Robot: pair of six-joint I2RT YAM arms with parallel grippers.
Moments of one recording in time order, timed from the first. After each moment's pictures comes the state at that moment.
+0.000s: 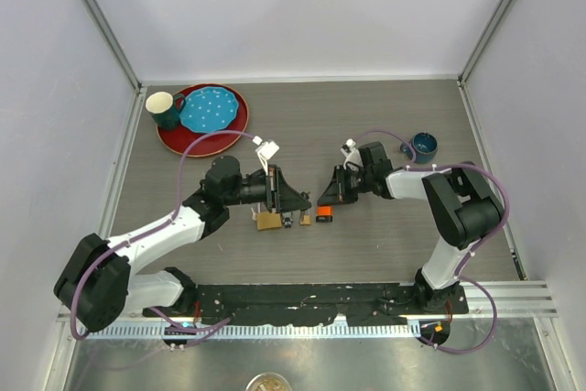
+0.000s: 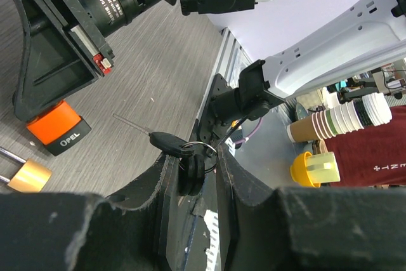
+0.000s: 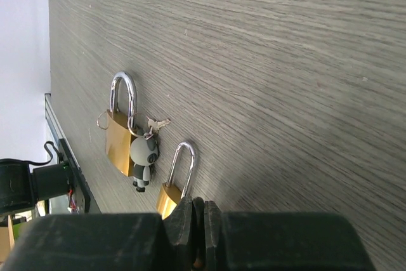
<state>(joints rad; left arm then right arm) -0.65 1.20 0.59 0.45 0.74 -0.74 0.38 1.74 0.74 0.13 -0.75 0.48</state>
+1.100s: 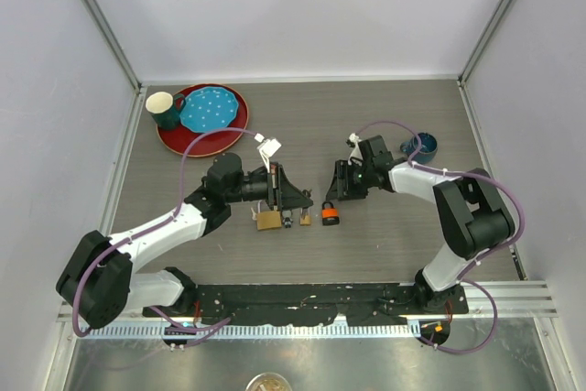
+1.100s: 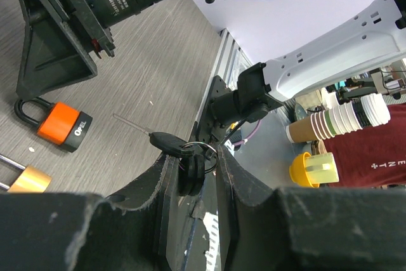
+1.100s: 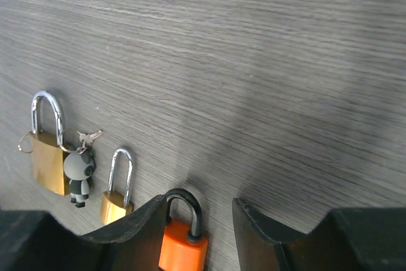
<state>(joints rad) -0.65 1.23 0.62 0.44 0.75 -0.74 0.38 1.66 0.84 -0.16 -0.46 0.37</state>
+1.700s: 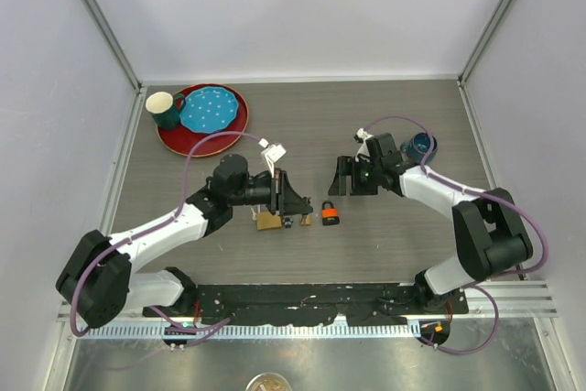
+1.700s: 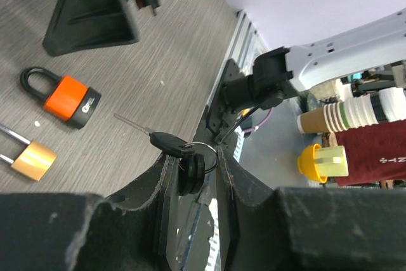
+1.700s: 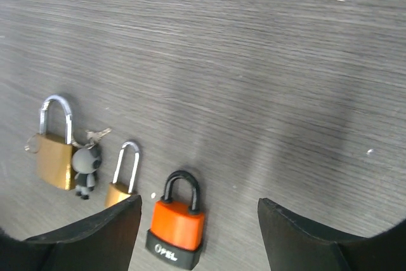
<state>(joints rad) -0.67 1.23 0.63 0.35 0.72 -0.70 0.38 1.52 0.82 -0.23 -0.35 0.35</state>
